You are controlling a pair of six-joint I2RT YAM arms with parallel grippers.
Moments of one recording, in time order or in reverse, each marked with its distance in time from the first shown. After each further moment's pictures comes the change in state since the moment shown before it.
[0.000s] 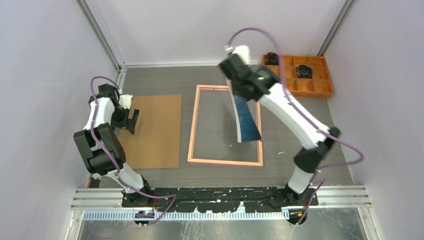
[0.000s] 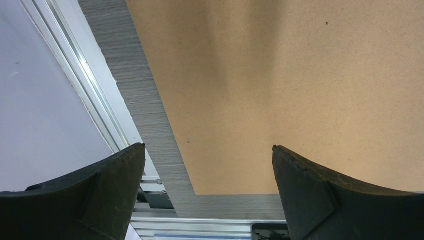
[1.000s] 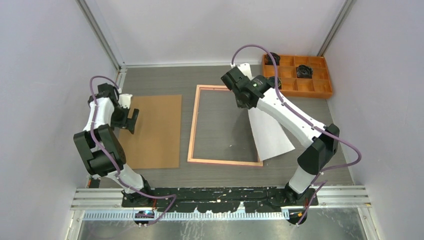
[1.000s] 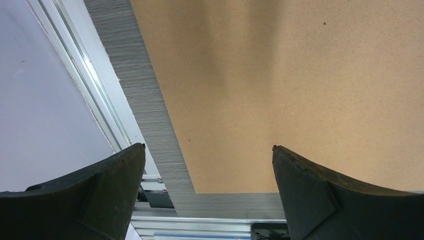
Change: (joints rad) left arm 0.000 -0.009 0.004 -0.005 0.001 -0.004; right arm -0.117 -0.125 -0.341 0.085 -0.019 0.009
